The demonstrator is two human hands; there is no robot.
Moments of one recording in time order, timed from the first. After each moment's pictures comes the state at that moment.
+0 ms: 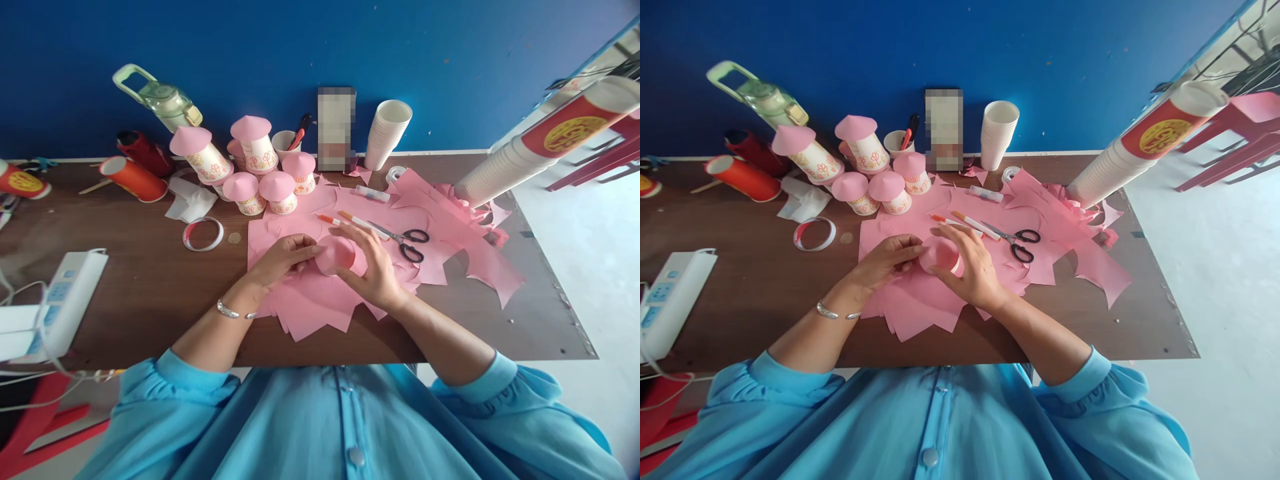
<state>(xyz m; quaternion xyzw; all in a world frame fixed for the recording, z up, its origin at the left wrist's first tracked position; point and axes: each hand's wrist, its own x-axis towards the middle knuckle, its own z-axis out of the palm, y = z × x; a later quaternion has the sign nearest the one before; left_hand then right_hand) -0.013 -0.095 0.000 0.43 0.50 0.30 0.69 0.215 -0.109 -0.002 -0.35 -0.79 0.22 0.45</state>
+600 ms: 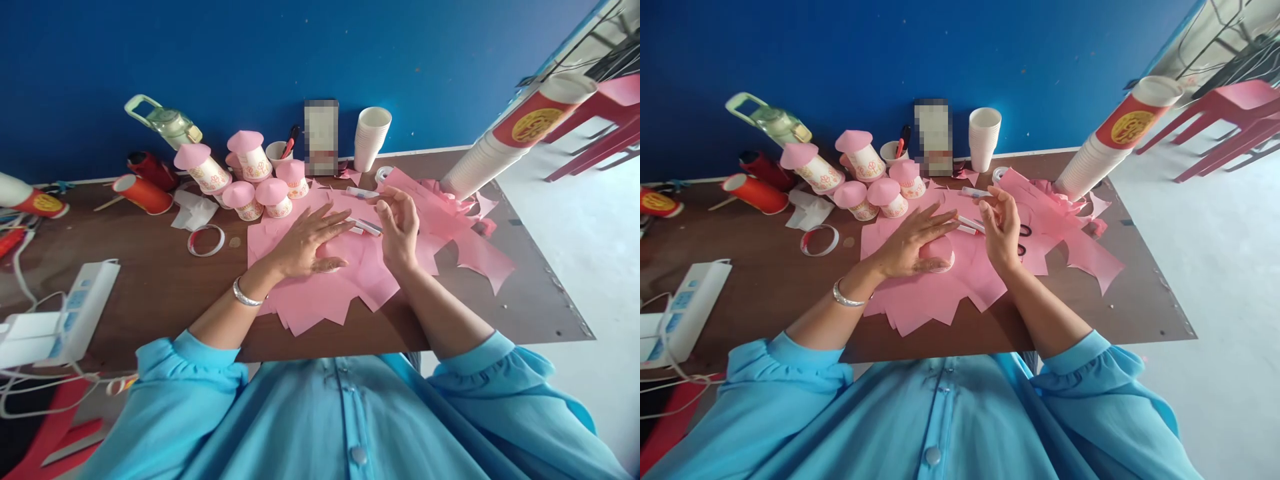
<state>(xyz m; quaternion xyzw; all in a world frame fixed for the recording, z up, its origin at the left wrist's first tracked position) 0.015 -0.068 0.017 0.91 0.32 0.19 0.20 0.244 -0.059 -0.018 -0.44 -0.55 0.28 0.65</state>
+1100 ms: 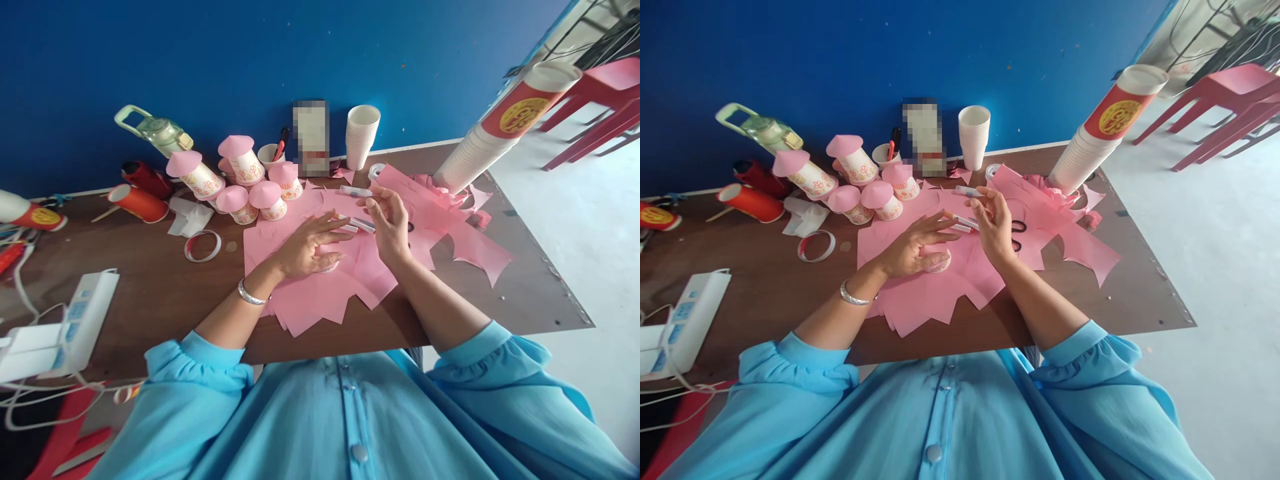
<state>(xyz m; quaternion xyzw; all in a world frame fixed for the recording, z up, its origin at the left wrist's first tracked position) 0.024 -0.061 0.006 0.89 0.30 0.20 0.29 0.249 -0.051 -0.030 -0.44 -0.55 0.33 0.63</state>
